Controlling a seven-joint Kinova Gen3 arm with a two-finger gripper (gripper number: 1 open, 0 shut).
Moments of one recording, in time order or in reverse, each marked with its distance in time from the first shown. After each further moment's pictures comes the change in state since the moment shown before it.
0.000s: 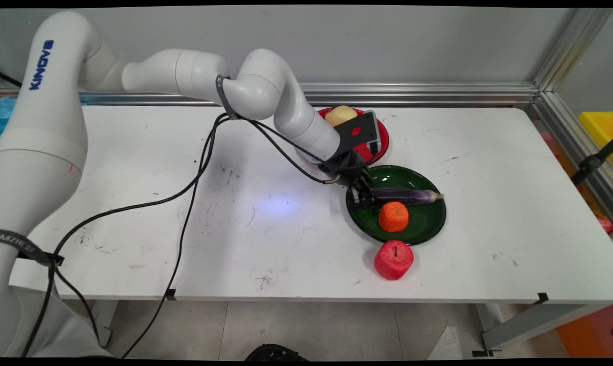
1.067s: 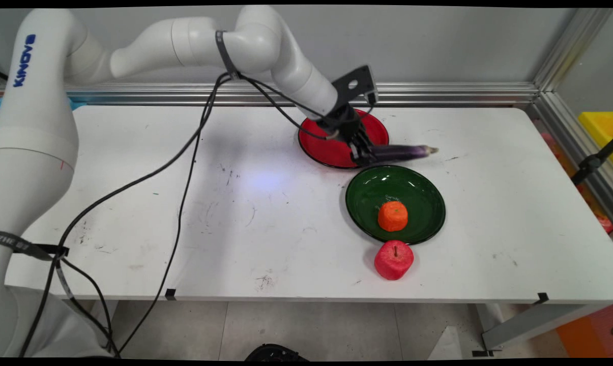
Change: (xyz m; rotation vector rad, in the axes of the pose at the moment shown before) arm 0.018 -0.073 -0.038 0.086 0.011 -0.026
